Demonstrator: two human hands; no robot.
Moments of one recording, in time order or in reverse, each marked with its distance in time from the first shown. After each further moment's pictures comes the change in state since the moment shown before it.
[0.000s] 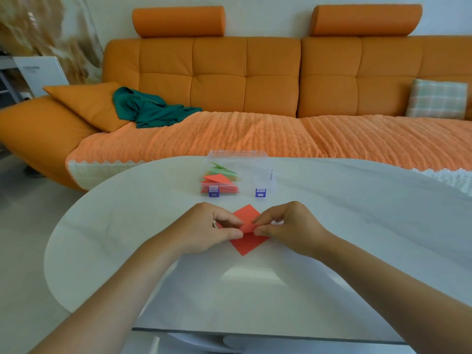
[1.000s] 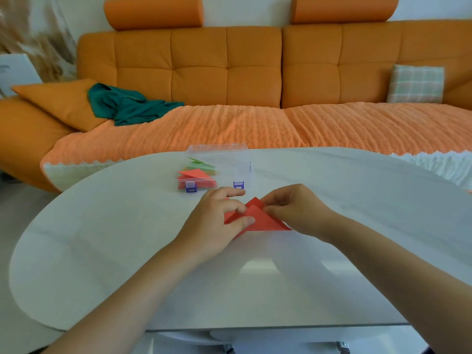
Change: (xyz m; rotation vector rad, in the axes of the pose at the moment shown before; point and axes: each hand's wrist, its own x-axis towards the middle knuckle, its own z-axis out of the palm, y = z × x) left_hand 0.017 0.034 0.053 0.150 0.233 0.234; right_hand -0.021 0.001 -0.049 0.068 0.062 0.155
